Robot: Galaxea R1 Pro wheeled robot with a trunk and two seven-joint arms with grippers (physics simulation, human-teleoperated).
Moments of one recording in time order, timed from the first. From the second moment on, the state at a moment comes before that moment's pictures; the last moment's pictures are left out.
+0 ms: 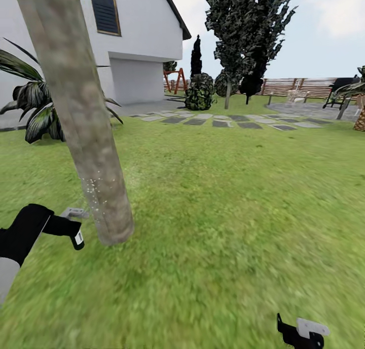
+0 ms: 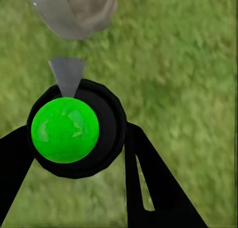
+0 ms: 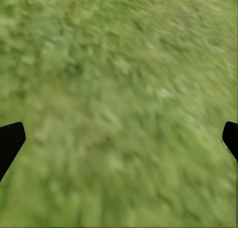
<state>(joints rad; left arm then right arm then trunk) -0.87 0.44 -0.01 -0.85 -0.31 0.94 -0.71 -0.41 -0.13 -0.78 -0.15 0.56 -0.58 -0.07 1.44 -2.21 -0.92</state>
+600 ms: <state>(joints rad) -0.87 0.44 -0.01 -0.85 -0.31 0.96 -0.71 -0.41 -0.13 -0.78 -0.15 0.56 -0.58 -0.07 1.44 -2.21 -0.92</state>
